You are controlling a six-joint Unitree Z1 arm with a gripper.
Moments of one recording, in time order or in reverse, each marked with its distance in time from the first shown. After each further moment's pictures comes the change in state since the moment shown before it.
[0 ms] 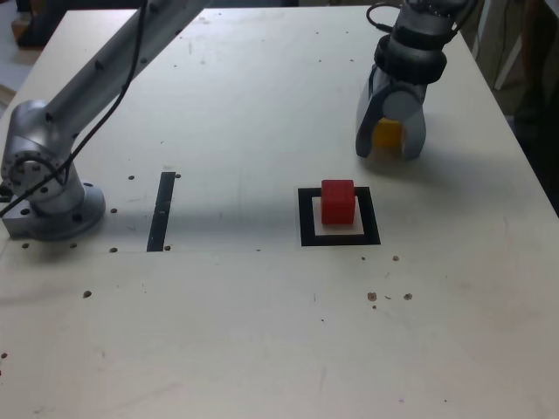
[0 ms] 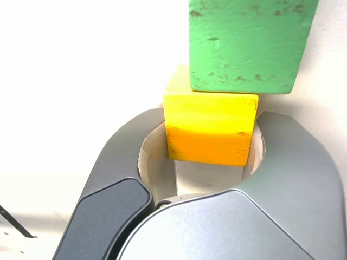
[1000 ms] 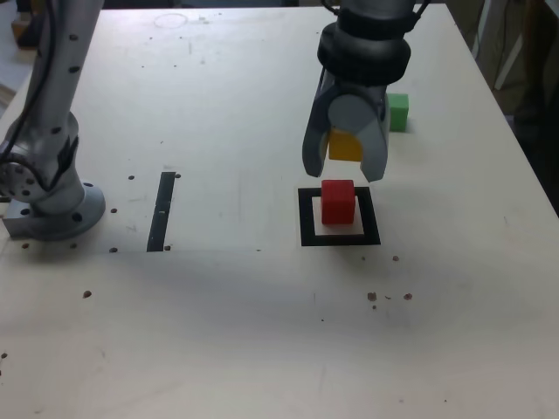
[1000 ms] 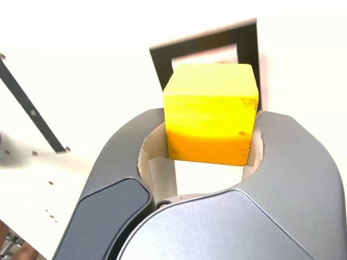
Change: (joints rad) arm -0.322 -0.399 0.428 -0.066 -0.056 -0.245
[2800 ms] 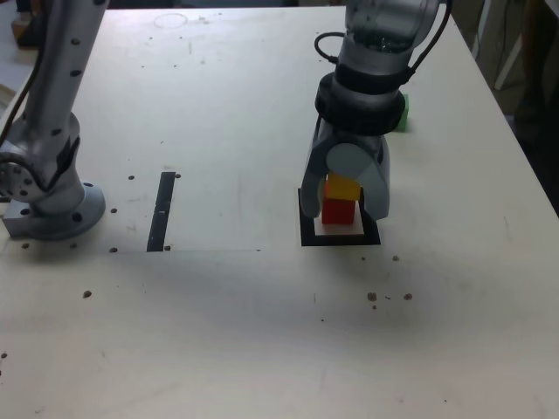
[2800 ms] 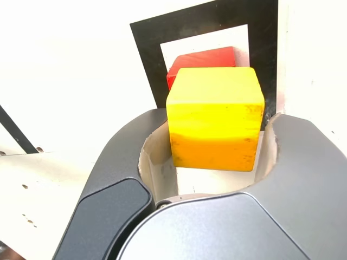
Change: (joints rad) arm -0.015 0.037 0.139 -0.154 -0.028 -0.044
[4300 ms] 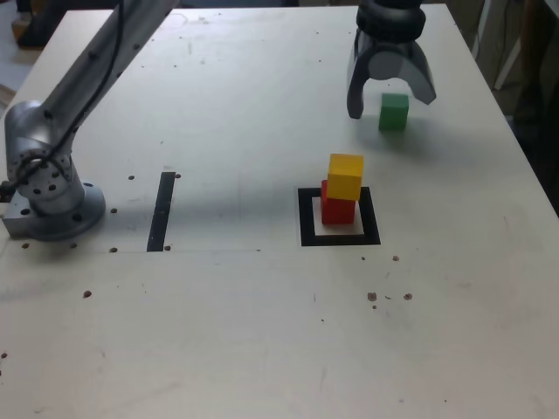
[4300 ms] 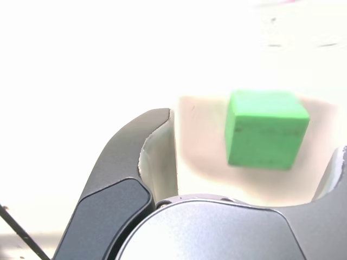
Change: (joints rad) arm 0.470 0.318 -0.577 0.179 0.111 0.395
